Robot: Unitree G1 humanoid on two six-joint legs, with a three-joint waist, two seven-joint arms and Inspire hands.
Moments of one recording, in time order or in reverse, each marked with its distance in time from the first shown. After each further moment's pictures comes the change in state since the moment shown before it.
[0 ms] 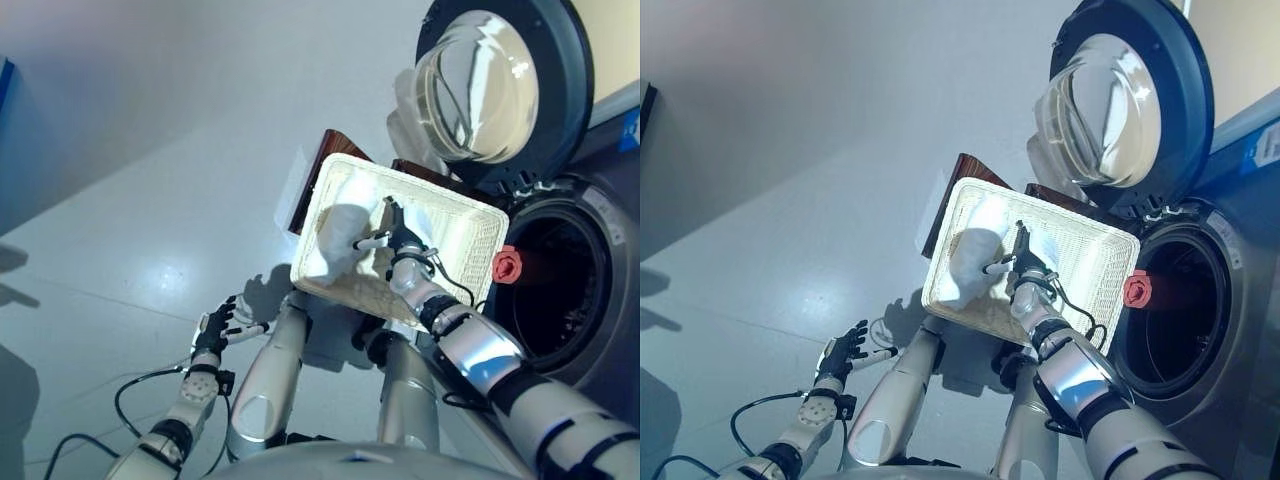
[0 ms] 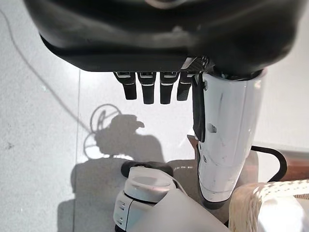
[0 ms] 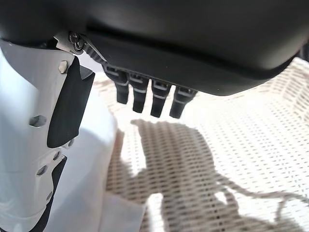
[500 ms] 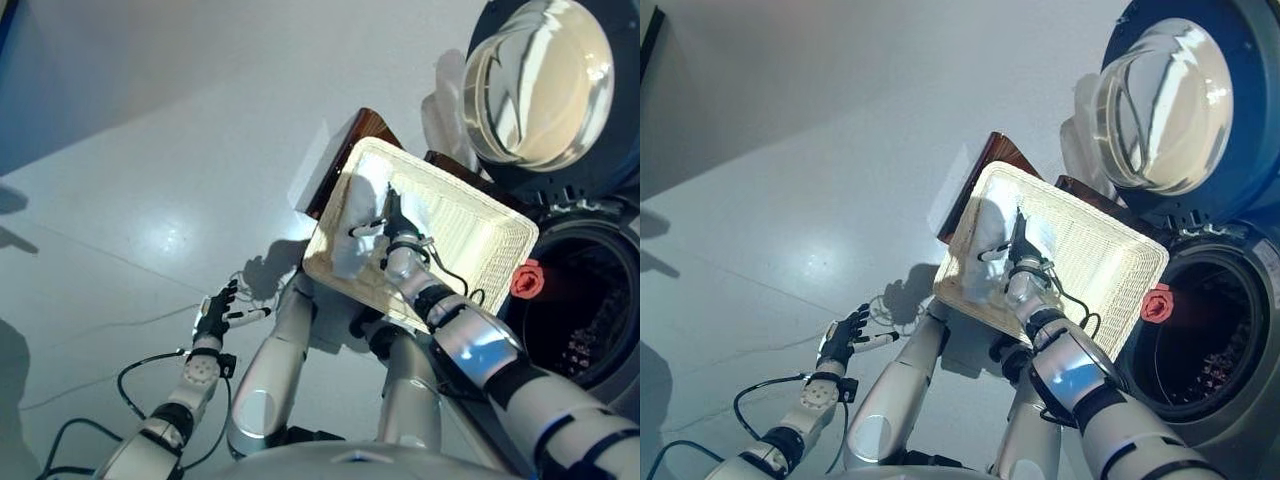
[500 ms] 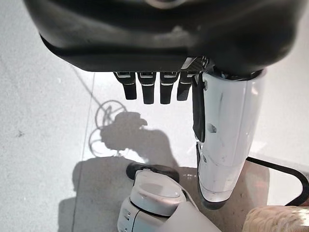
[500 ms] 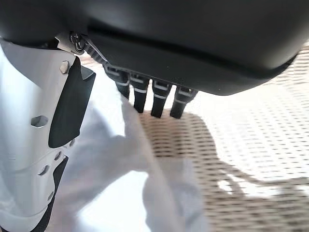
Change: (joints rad) left arm -0.051 0.011 0.000 -0.023 -0.002 0.012 0.010; right arm -0.085 0.042 0.015 0.001 0.022 0.002 -0.034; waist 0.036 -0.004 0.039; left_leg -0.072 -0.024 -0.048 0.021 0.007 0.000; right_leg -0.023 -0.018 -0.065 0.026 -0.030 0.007
